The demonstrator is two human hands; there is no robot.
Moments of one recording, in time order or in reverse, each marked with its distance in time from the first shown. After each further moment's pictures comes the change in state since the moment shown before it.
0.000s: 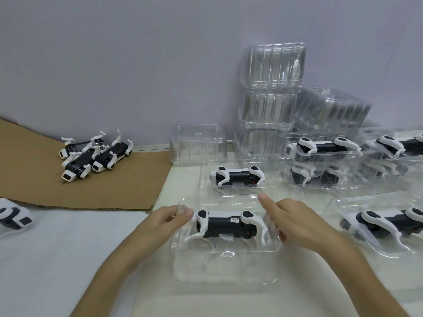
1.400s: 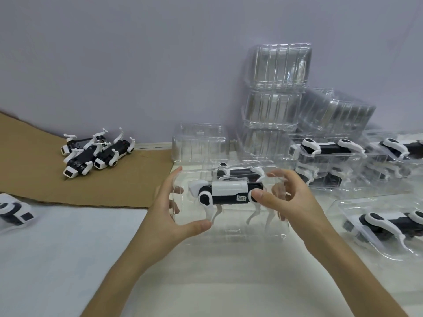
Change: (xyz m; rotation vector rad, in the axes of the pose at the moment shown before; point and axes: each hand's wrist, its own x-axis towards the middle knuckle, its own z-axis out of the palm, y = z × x) left_hand -0.005 0.010 0.014 -0.096 0.266 0.327; right_hand -0.008 -0.018 0.002 0.691 0.188 -0.243
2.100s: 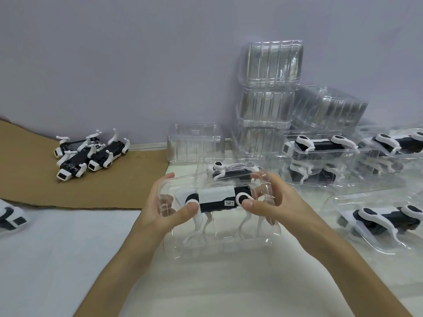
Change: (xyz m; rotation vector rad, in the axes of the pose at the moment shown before) left_hand -0.002 0.004 -0.002 -0.359 -0.036 -0.160; right_hand -0.005 -0.005 0.000 -0.030 -0.215 0.067
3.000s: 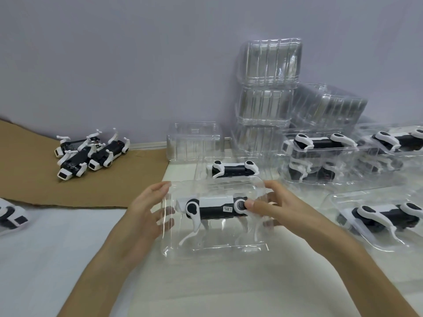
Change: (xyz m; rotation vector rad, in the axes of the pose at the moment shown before) left_hand 0.011 -0.002 -0.020 -0.281 -0.012 -0.226; right_hand 0.004 0.012 -0.013 -0.098 -0.054 0.147
